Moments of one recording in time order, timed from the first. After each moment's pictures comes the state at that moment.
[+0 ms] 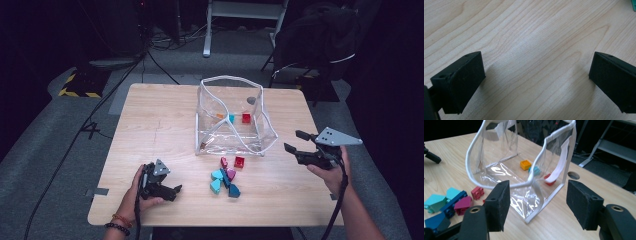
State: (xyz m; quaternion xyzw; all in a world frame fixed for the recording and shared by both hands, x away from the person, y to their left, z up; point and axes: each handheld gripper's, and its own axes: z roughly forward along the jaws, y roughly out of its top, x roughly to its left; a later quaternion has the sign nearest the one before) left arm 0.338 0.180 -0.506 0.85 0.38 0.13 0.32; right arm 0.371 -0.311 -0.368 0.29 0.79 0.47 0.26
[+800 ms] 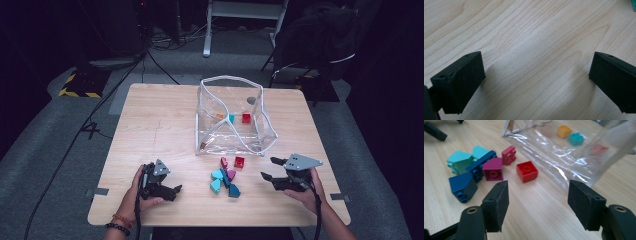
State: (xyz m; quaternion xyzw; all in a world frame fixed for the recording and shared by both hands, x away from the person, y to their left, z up) left arm 0.338 0.180 -0.506 0.85 0.38 0.13 0.32; right arm 0.350 -0.264 -0.449 0.25 0.85 0.43 0.19
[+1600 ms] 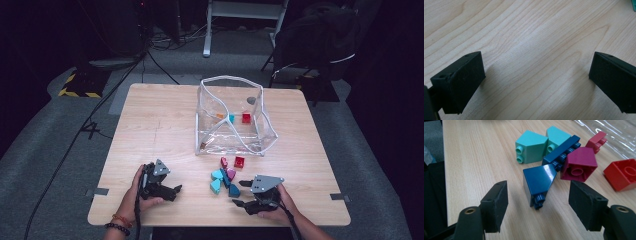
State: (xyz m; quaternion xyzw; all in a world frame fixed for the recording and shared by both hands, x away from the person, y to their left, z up) left arm 0.338 0.180 -0.506 0.85 0.38 0.13 0.32; right arm 0.318 -0.187 -0.493 0.17 0.89 0.41 0.10
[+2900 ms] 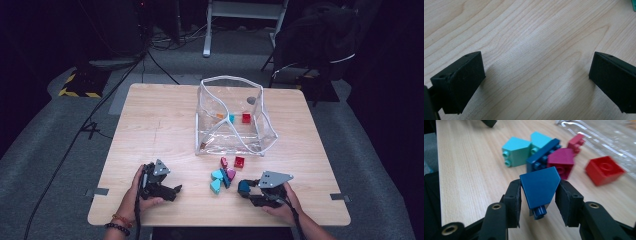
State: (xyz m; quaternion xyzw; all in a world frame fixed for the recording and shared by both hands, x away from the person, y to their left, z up) left arm 0.338 0.180 -0.506 0.85 0.38 0.13 0.32; right arm 0.324 -0.209 -0.486 0.20 0.87 0.44 0.11
